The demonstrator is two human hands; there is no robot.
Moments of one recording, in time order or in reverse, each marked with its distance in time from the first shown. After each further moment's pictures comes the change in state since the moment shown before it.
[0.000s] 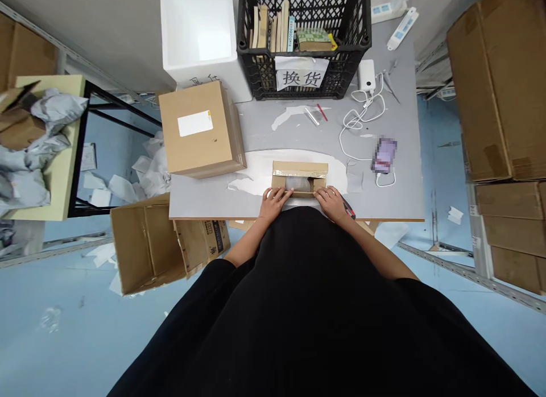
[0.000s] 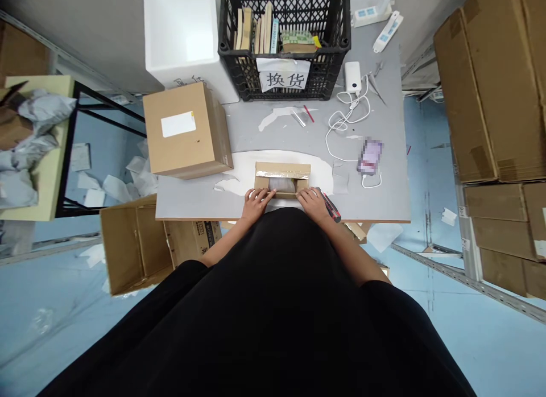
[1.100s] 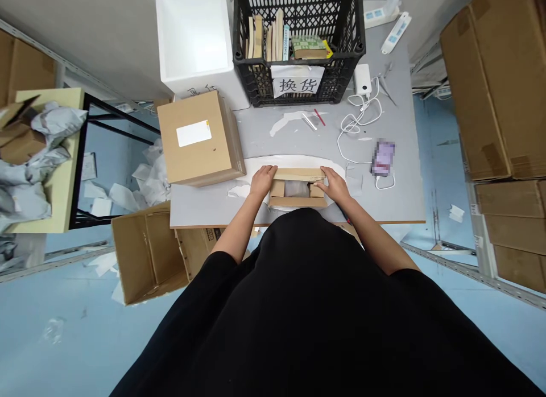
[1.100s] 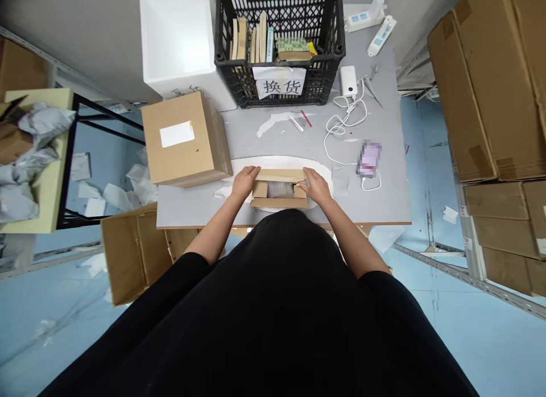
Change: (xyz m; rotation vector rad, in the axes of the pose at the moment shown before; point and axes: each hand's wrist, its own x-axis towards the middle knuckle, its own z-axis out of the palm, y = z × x) left_hand 0.098 -0.053 -0.053 0.088 0.032 -0.036; right_hand 0.067 0.041 -0.024 0.211 0.129 0.282
